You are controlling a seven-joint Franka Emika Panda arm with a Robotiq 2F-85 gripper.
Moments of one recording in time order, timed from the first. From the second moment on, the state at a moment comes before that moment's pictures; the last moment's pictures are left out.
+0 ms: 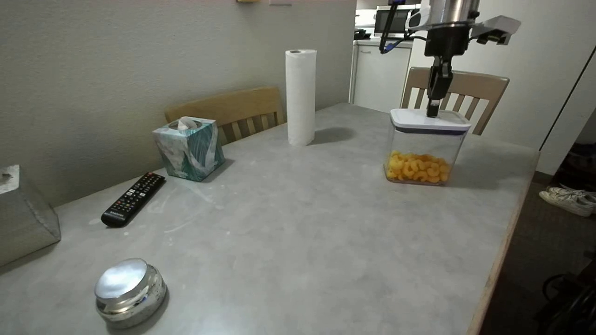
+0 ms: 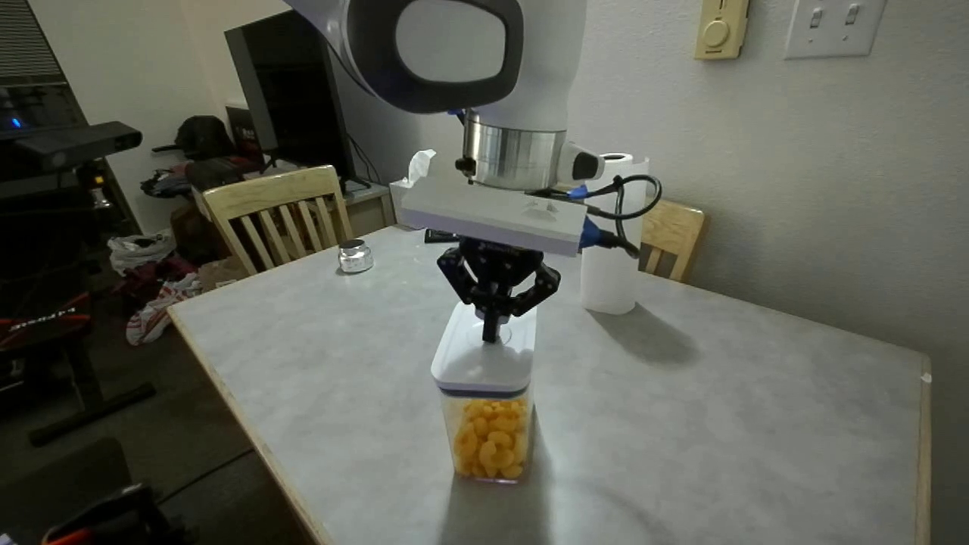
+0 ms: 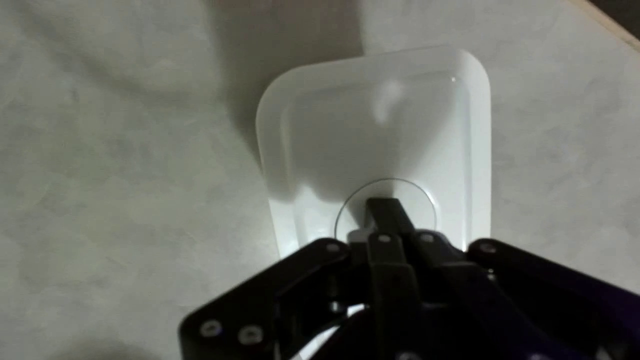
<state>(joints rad) -0.22 0.28 -0.12 -2.01 0.13 2.16 -0.92</state>
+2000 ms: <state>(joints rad) -0.23 0.28 -0.11 -1.98 0.09 2.15 -0.81</state>
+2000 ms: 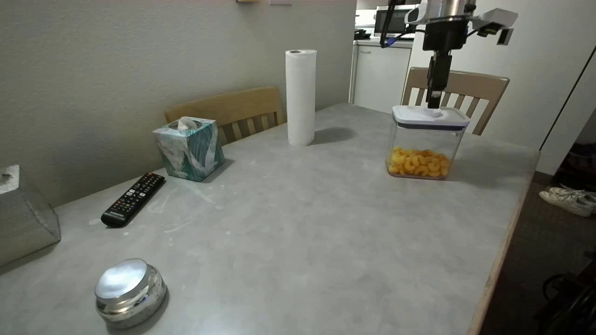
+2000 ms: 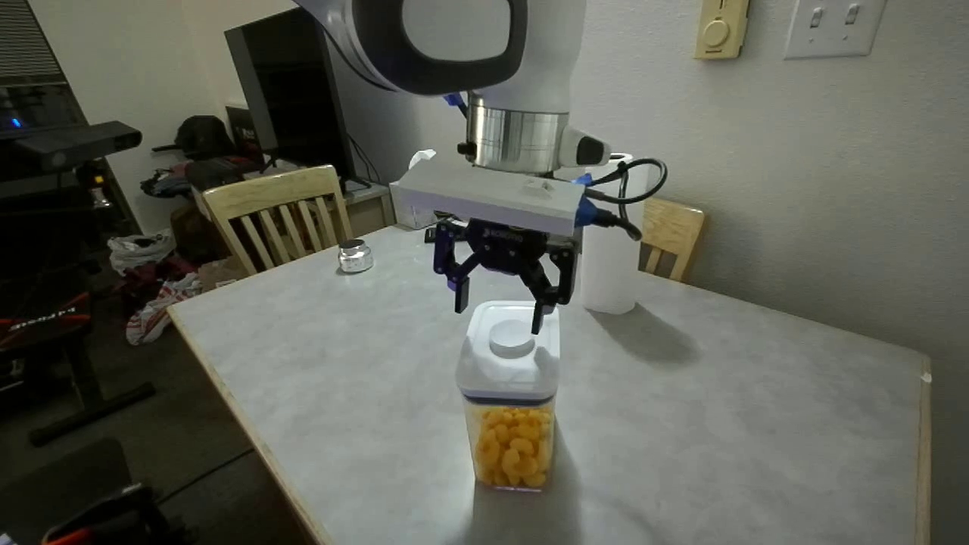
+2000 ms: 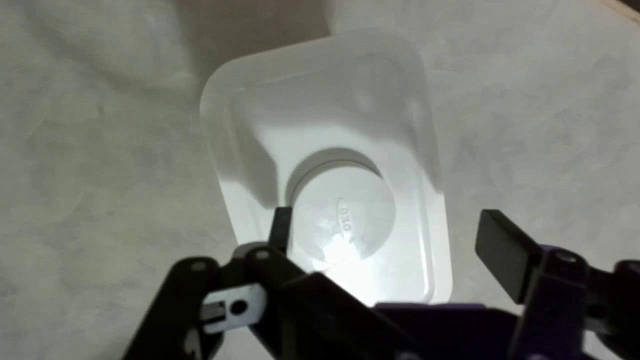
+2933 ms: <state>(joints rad) -0.26 0.29 -0.11 -1.97 0.11 2.10 -1.24</state>
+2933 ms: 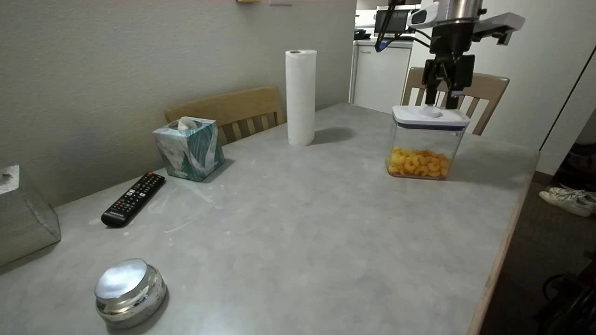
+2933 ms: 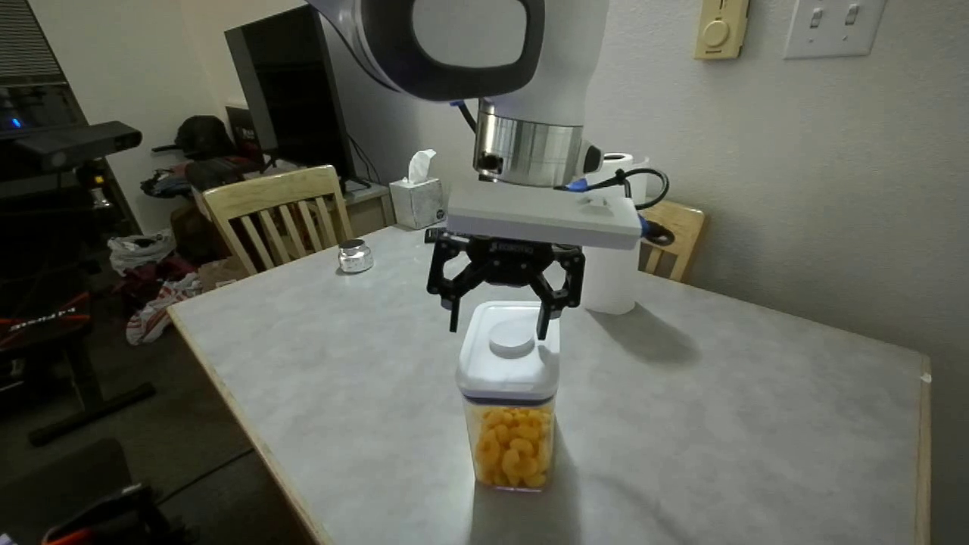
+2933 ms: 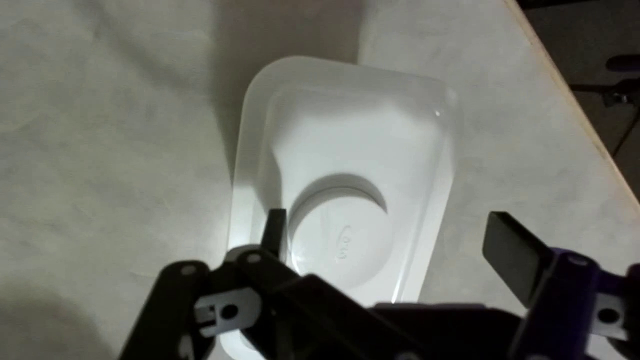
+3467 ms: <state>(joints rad) -0.26 0.32 -0.10 -1.93 0.14 2.05 -1.34</state>
